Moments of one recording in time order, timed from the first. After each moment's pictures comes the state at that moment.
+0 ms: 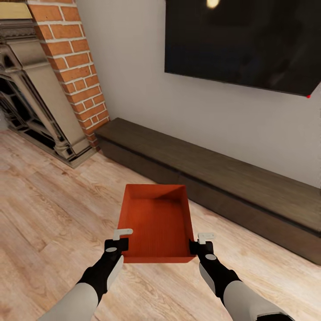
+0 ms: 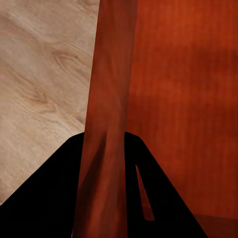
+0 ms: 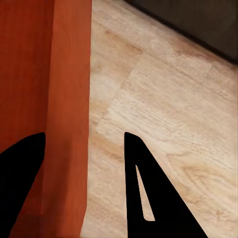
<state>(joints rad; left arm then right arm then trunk) -0.63 -0.12 -0.07 -0.53 0.05 0.14 0.30 -0.69 0.10 0.06 -0.31 0.02 -0.08 -0.17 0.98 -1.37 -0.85</state>
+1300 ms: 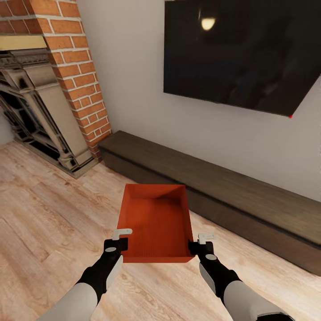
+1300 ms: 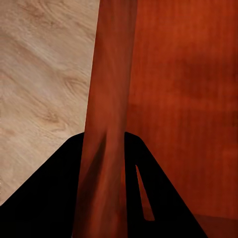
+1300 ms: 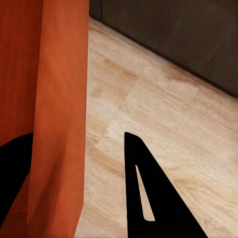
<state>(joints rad) -0.63 -0.11 -0.07 -0.53 0.05 0.14 0.30 -0.69 0.10 0.06 -0.31 0.02 -0.08 -0.16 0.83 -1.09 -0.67</state>
